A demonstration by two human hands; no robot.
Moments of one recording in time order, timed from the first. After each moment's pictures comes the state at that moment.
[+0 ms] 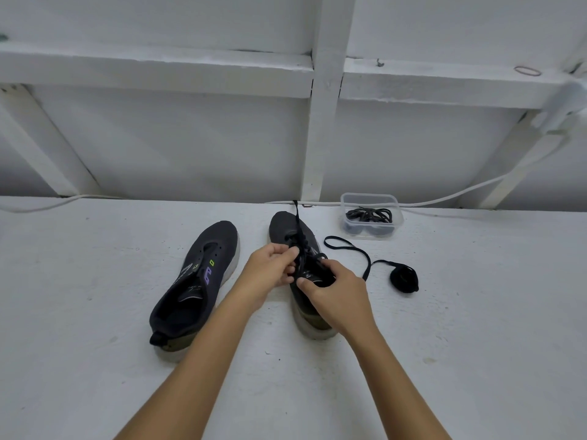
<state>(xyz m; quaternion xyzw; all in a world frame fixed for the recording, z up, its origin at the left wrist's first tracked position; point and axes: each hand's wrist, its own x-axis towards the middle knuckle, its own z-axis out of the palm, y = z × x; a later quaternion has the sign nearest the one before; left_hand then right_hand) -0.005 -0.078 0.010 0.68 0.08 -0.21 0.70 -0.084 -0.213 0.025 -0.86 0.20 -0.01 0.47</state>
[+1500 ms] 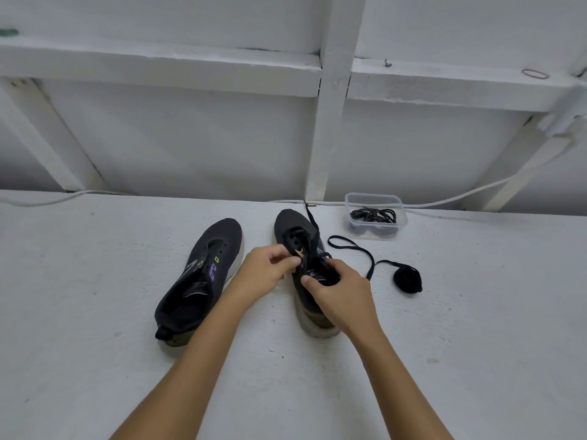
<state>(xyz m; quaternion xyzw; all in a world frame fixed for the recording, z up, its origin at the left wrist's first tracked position) -0.005 -0.055 0.006 0.80 -0.08 -0.17 0.57 -0.084 -0.212 0.021 -0.86 0.21 -0.01 0.47</state>
